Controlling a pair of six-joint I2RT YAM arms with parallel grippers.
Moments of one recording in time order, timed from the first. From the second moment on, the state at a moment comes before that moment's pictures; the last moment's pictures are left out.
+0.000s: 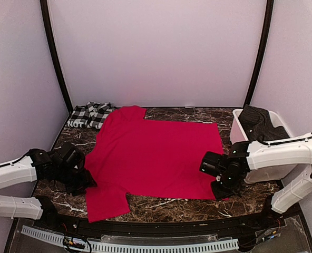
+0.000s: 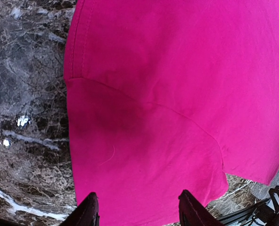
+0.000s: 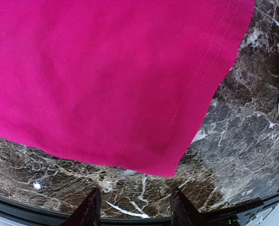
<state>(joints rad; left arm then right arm) -0.66 0.93 0.53 -0.78 0.05 -1.17 1.02 1.41 0.82 -1.03 0.12 0.80</state>
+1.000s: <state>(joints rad) -0.66 0.90 0.52 -0.81 0.05 -1.21 1.03 1.57 0.83 -0.97 0.11 0.76</state>
